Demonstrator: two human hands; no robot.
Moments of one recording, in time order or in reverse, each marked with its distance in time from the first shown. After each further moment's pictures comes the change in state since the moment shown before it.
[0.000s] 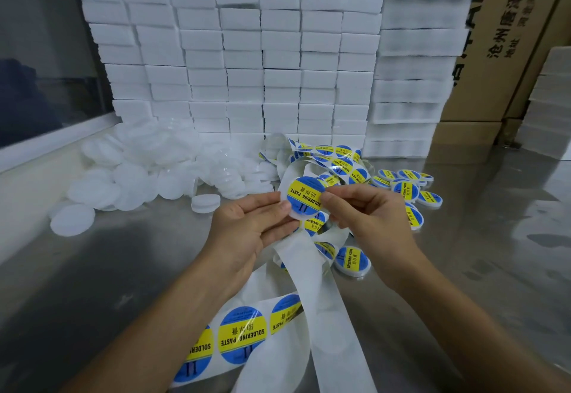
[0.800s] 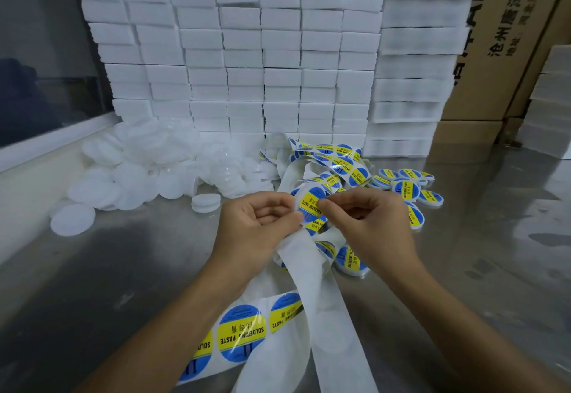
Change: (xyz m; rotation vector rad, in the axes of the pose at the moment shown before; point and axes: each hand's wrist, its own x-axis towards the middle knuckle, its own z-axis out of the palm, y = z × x) left_hand -0.006 -0.005 0.006 0.378 0.019 0.290; right_hand 0.000 0.010 0.000 -0.402 0.094 -0.204
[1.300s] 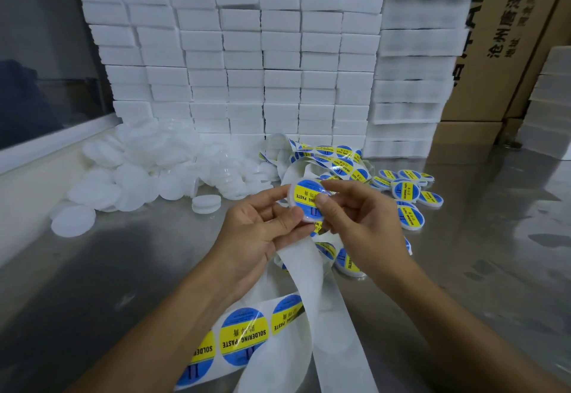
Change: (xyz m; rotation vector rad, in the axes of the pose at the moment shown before) left_hand -0.001 0.005 -0.001 -0.395 -0.186 -0.181; right_hand -0.001 0.002 0.010 0.330 -0.088 0.002
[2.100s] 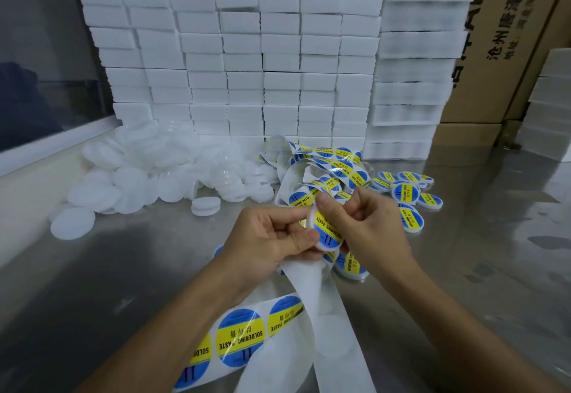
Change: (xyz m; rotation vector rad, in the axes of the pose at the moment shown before) left_hand -0.006 -0.002 0.003 0.282 -0.192 0.026; right_hand 0.000 -0.002 -0.007 -0.128 0.088 0.098
